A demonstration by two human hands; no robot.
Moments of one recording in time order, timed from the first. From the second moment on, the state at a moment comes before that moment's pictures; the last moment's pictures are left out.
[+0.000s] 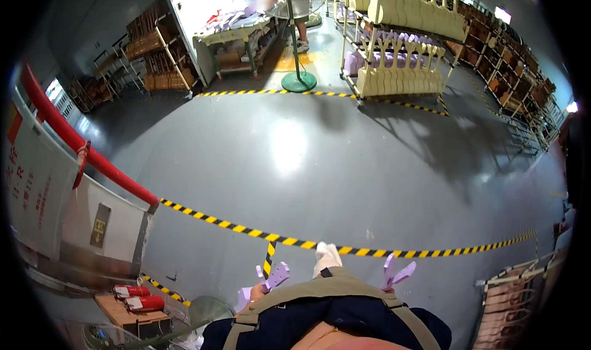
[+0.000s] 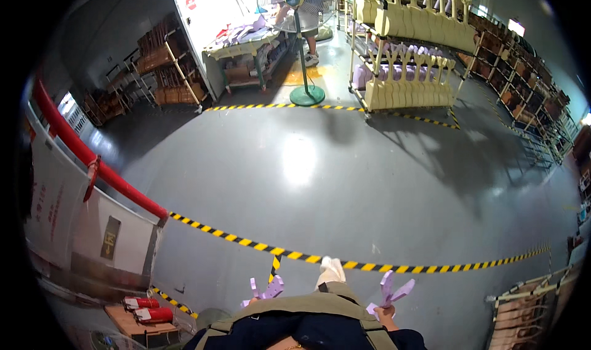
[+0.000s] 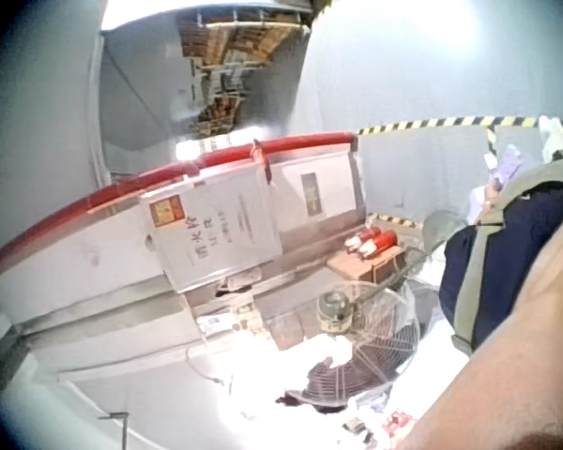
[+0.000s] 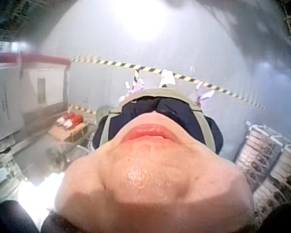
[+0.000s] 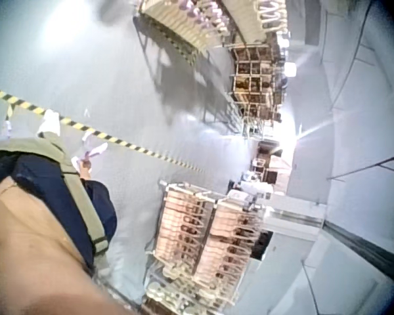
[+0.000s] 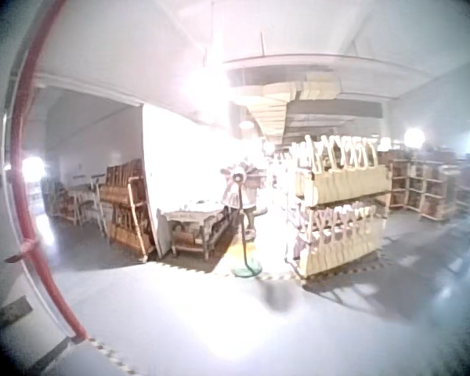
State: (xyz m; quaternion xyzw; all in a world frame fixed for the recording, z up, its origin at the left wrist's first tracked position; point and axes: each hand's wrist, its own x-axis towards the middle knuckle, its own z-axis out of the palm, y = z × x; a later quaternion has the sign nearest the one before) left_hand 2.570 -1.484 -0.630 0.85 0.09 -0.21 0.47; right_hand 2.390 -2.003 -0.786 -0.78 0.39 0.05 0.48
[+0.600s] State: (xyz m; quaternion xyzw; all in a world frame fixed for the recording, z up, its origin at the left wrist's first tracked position) left_hand 3.010 -1.449 -0.704 0.87 0.19 -0.20 0.42; right_hand 3.037 -1.957 -0.679 -0.80 0.23 0.18 0.52
